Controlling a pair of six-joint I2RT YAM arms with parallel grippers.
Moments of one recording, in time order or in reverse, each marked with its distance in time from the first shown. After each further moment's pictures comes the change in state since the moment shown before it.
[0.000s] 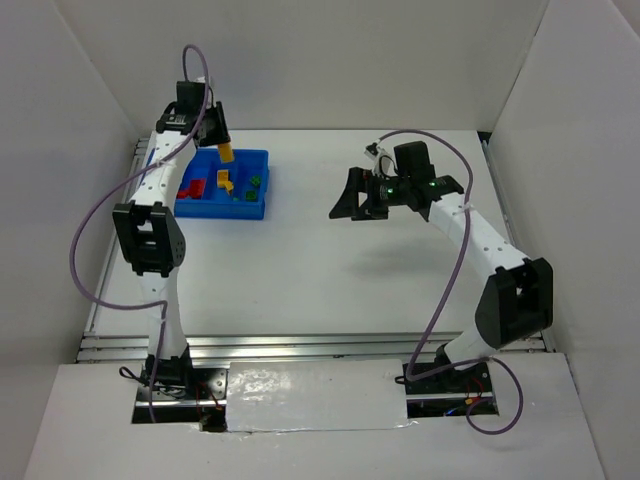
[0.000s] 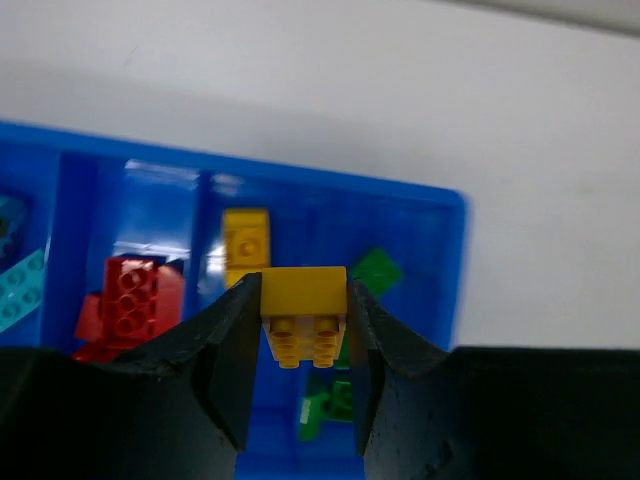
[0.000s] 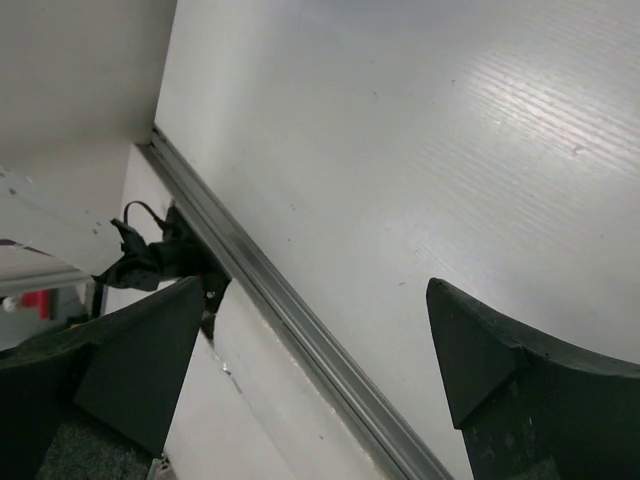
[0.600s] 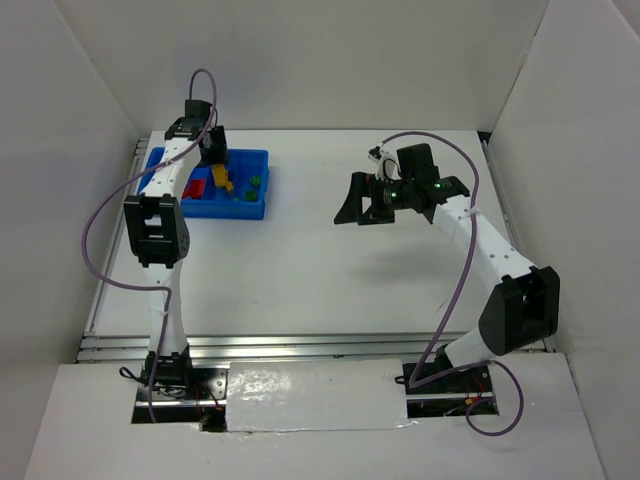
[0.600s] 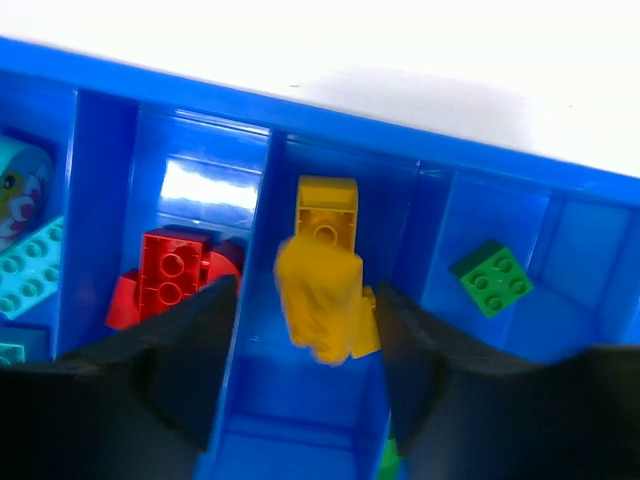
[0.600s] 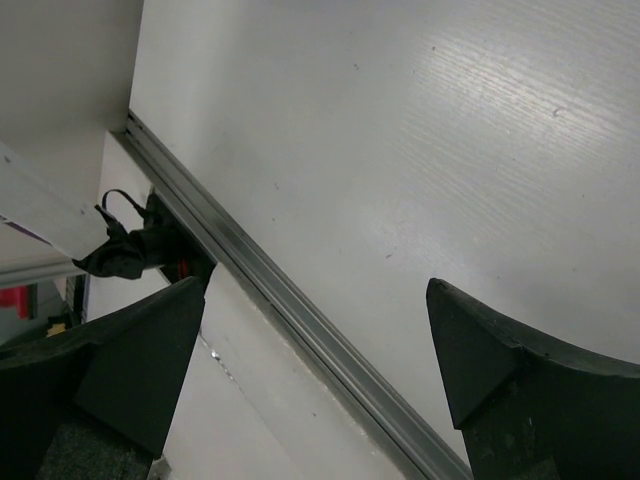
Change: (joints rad) left arm 0.040 0.177 -0.003 -0.063 -0.155 0.055; right arm 0.000 -0.066 0.000 -0.116 0.068 -0.051
